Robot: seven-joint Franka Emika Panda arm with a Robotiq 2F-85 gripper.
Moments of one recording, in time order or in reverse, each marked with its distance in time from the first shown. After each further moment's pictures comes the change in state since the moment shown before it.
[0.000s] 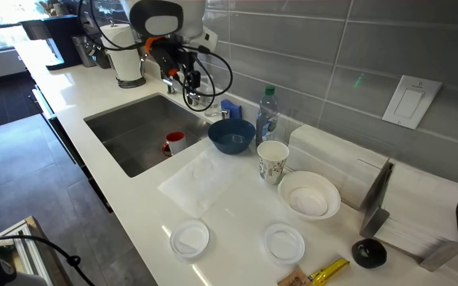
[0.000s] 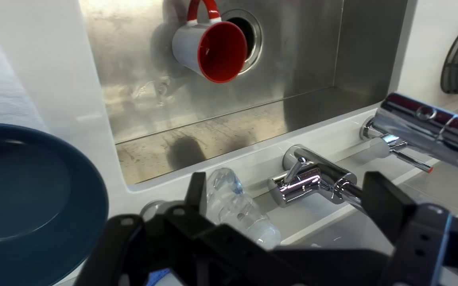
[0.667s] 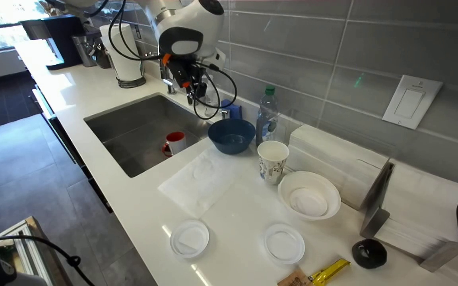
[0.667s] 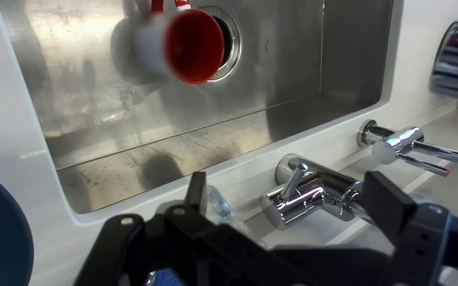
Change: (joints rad) arm -0.047 0.245 0.079 0.220 0.050 -0.050 0.007
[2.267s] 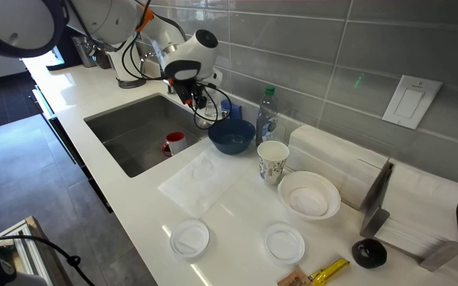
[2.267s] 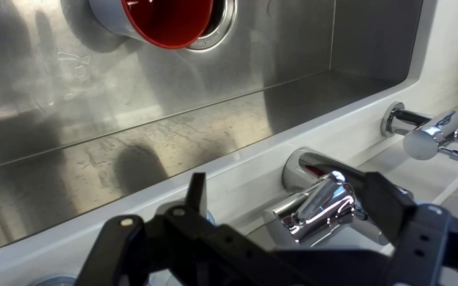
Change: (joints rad) arm 0.003 0.239 0.115 0.144 -0.001 0.206 0.000
